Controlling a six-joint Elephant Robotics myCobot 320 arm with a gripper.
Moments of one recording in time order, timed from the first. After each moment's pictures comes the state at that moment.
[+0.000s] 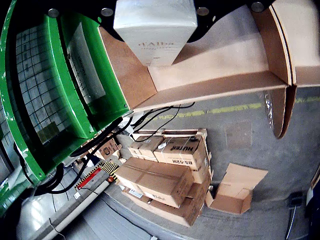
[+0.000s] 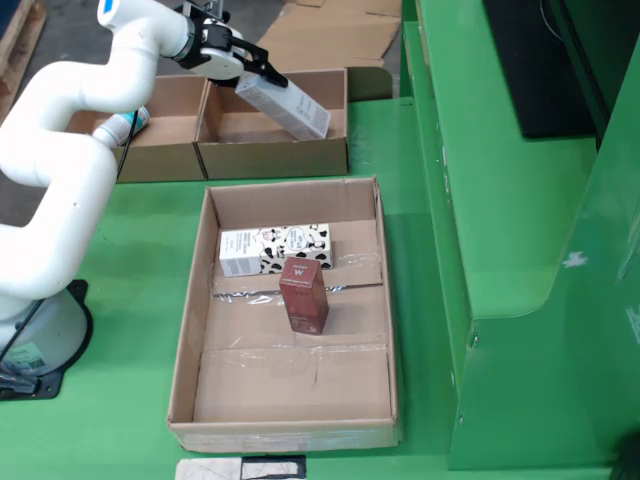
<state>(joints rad) 1.30 -1.36 -0.03 0.42 0.96 -0.15</state>
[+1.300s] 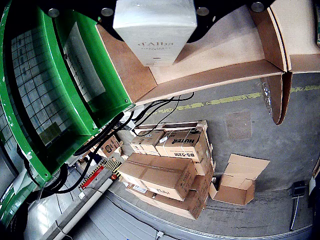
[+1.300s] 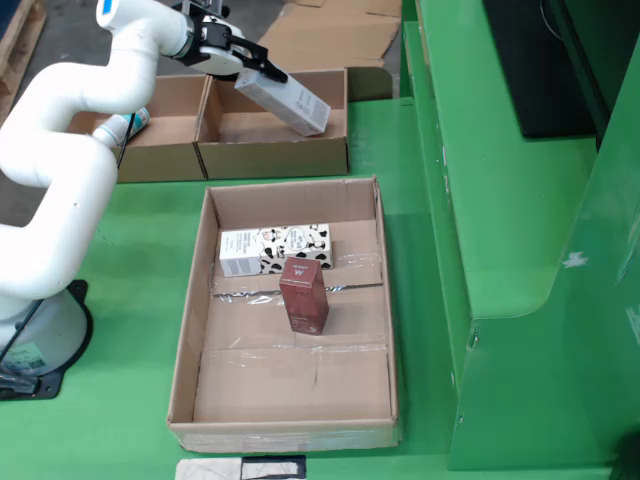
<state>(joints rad) 1.30 -1.37 -0.03 0.50 0.96 -0.13</state>
